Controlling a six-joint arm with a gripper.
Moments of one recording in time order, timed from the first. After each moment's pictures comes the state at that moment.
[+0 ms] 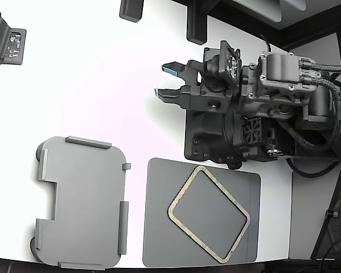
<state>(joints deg) -2.5 168.0 152.4 55.7 4.2 6.3</state>
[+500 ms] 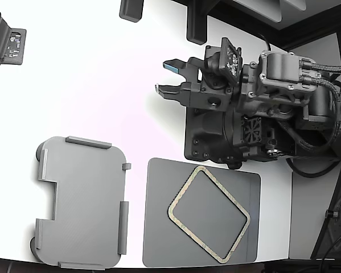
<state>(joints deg) -2.5 167.4 151.9 55.7 5.9 7.2</state>
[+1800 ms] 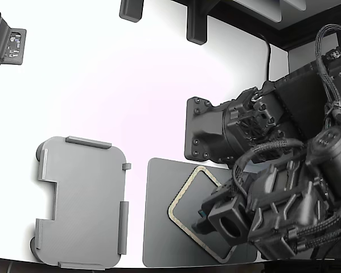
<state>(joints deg) 49.5 116.2 105.7 87.8 -1.5 -83.8</state>
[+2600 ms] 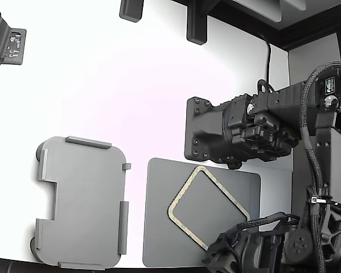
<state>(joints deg) 75.5 93.0 101.6 80.4 -1.0 -63.6</state>
